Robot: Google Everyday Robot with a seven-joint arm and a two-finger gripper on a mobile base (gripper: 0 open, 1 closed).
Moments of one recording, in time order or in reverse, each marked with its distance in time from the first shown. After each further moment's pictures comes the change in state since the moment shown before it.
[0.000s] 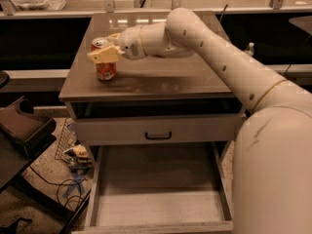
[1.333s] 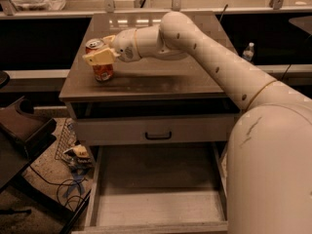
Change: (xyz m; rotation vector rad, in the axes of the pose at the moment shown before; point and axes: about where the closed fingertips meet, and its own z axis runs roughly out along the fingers) arm 0.008 0.000 0.020 -0.020 -0.007 -0.015
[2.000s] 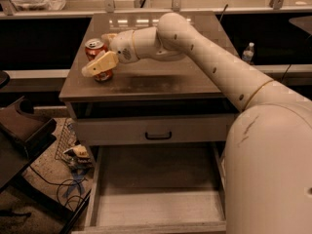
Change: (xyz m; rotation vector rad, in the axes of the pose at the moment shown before) arm 0.000 0.003 0.006 -0.010 0.000 0.000
